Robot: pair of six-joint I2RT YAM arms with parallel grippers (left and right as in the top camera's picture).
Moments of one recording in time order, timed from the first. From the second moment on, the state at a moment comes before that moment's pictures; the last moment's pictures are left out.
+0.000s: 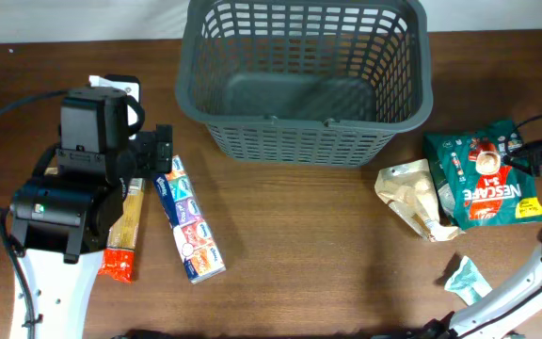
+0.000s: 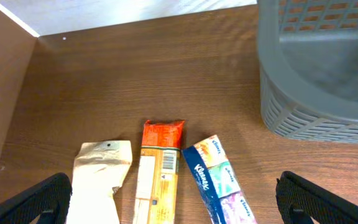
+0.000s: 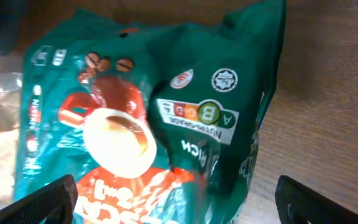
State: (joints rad) left arm -0.16 1.23 1.54 -1.09 -0.29 0.00; right arm -0.78 2.28 1.99 -1.33 -0.55 -1.02
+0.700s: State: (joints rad) left arm -0.16 1.23 1.54 -1.09 -0.28 0.00; right arm -0.79 2.30 1.67 -1.05 -0.71 -1.05
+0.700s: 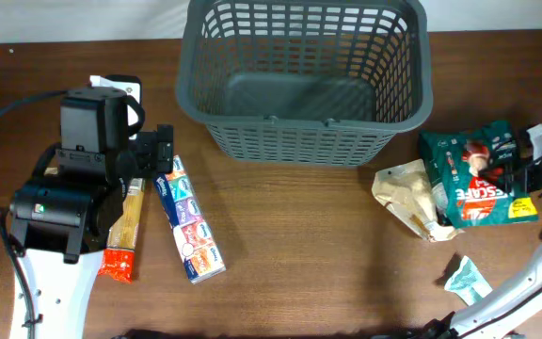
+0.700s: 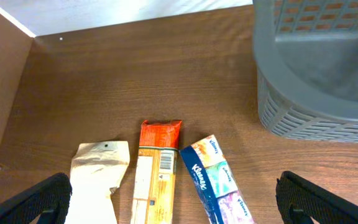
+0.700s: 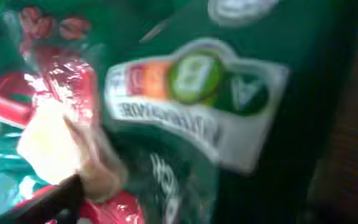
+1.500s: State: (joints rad) left arm -0.16 1.23 1.54 -1.09 -0.28 0.00; right arm -0.78 2.38 1.80 -1.56 -0.92 -1.29
